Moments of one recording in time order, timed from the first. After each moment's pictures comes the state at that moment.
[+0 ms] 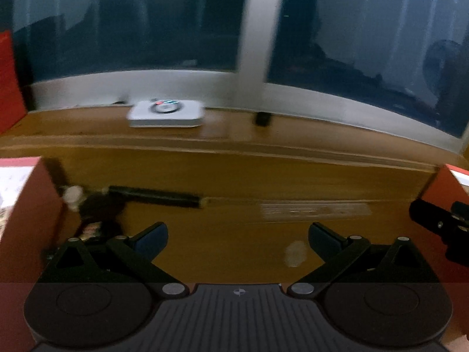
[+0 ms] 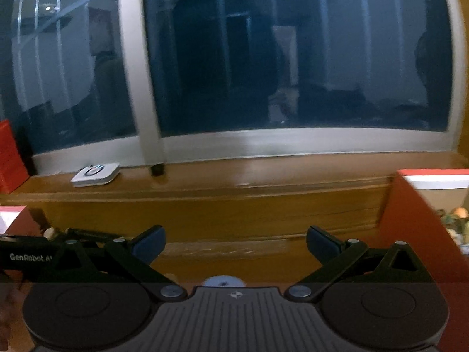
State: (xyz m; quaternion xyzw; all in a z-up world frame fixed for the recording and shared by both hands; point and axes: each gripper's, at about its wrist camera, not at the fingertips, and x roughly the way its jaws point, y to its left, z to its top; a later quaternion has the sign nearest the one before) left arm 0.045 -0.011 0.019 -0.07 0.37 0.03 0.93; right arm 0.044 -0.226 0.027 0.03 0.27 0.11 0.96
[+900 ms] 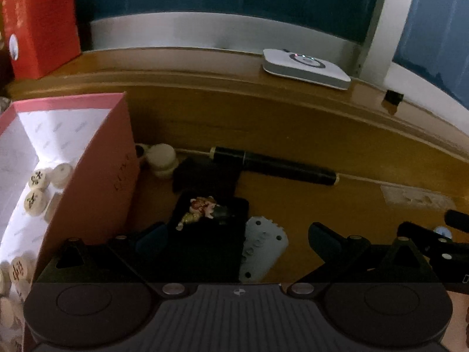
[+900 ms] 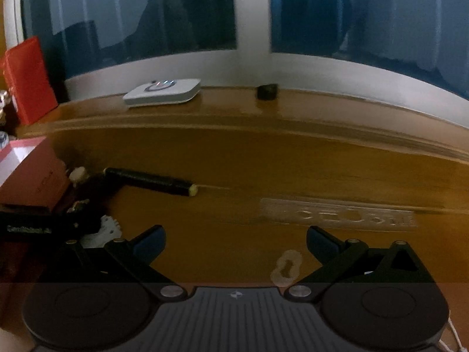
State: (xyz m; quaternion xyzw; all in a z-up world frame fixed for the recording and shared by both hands) left arm 0.046 0.112 -0.045 -0.09 0.41 0.09 0.91; right arm 0.081 -0.087 -0.040 -0.03 0.35 0.19 0.92
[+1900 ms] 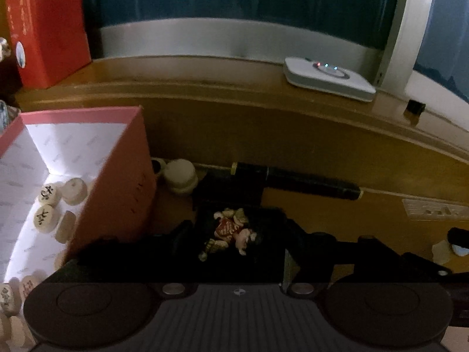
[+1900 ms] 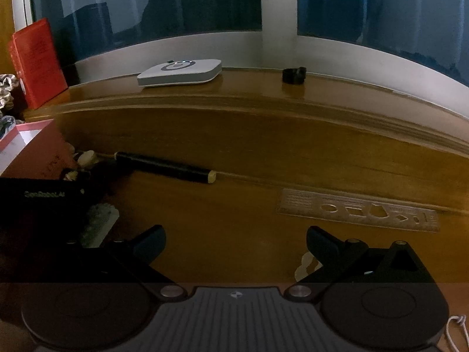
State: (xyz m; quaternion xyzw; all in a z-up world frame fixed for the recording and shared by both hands) left arm 0.054 0.123 -0.044 -0.08 0.40 0.12 0.91; right arm 0.093 -0.067 -0.054 -0.04 0.38 0.22 0.90
